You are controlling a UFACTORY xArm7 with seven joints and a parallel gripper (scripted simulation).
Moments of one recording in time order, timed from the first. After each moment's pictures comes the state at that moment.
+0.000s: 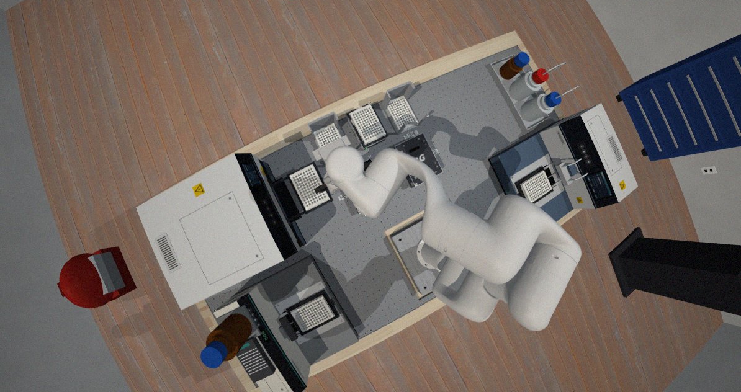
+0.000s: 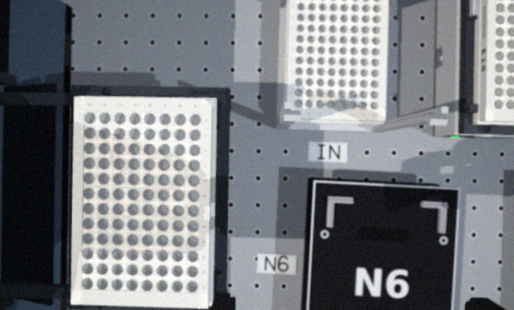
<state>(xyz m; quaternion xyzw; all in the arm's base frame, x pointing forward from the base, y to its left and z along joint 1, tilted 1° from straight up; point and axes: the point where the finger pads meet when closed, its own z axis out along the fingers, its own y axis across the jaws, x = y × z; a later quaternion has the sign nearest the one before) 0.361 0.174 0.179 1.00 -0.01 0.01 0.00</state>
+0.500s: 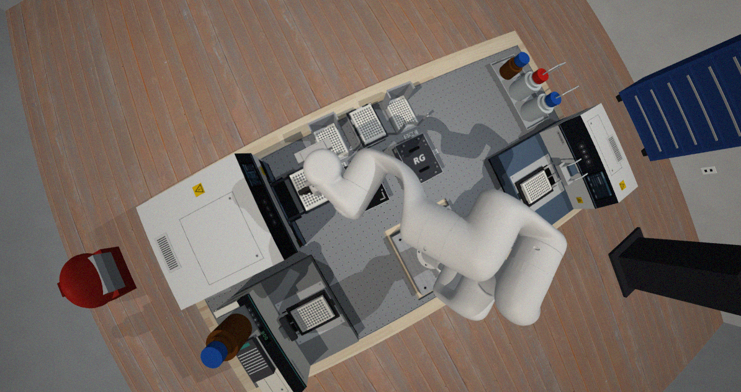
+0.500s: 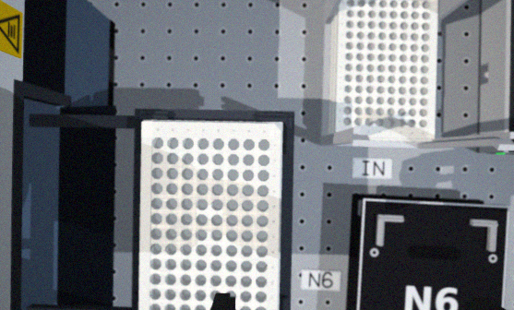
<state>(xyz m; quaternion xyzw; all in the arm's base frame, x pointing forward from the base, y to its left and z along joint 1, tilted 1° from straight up) 0.375 0.215 0.179 1.00 -0.01 0.01 0.00</state>
